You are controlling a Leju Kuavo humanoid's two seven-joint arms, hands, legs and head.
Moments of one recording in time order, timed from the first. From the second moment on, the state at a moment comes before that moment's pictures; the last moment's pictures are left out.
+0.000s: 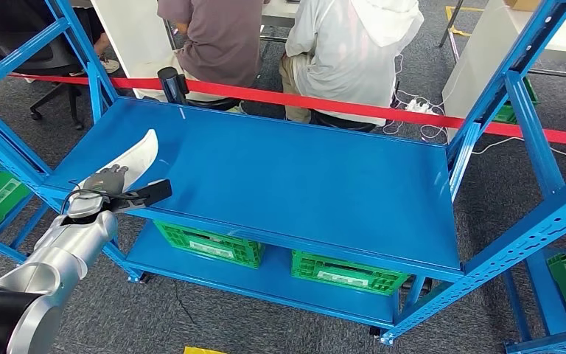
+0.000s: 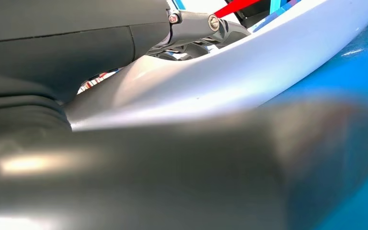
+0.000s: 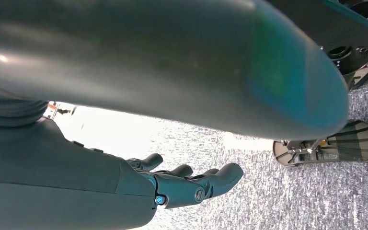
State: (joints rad) left arm -0.84 0.16 -0.18 -0.24 -1.22 0.03 0.19; right arm -0.05 0.08 -0.19 -0.18 0.01 0.00 0.23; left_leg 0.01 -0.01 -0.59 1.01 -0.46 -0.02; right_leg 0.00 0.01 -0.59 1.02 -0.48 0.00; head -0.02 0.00
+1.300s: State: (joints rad) left arm -0.86 0.14 -0.18 -0.24 -1.22 0.04 0.19; right arm -0.05 0.08 -0.20 -0.18 0.01 0.01 0.22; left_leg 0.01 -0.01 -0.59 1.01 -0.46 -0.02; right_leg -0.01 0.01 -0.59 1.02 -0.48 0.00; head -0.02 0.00
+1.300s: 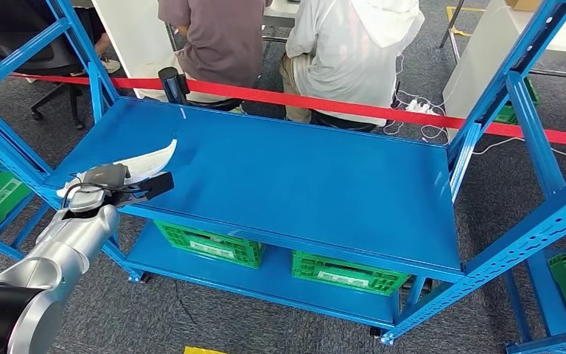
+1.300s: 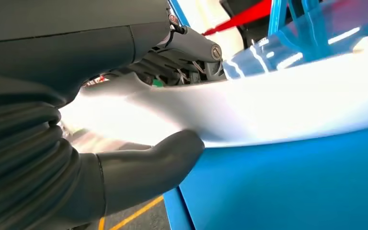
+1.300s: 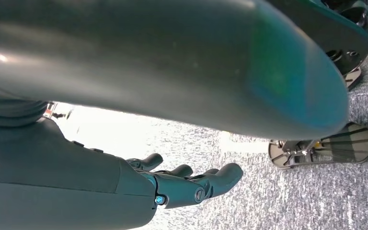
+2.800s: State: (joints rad) left arm -0.85 0.12 -0.18 -0.24 -1.21 0.17 0.09; right arm -0.05 0.08 -0.21 -0.18 0.00 0.00 0.22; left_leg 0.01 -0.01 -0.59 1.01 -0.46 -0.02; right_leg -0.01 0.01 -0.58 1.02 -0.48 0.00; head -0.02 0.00
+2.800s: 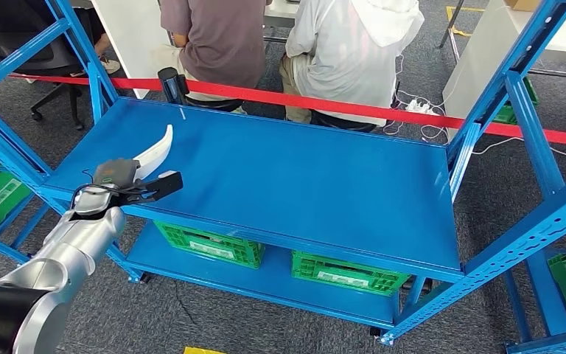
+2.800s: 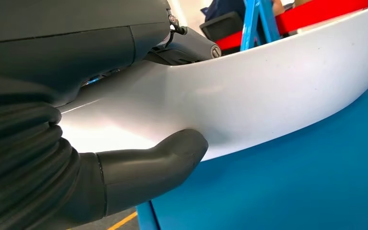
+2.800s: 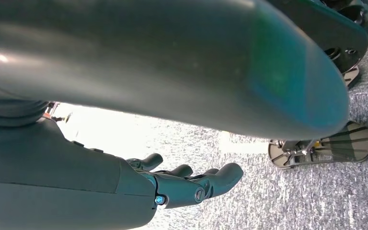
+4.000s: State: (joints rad) left arm -0.91 0.00 -0.07 -0.42 -0.69 0.33 -0.47; right arm -0.04 0.08 -0.26 -0.18 -0.02 -0.01 0.21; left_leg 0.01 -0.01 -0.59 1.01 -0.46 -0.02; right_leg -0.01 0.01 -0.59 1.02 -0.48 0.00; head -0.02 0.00
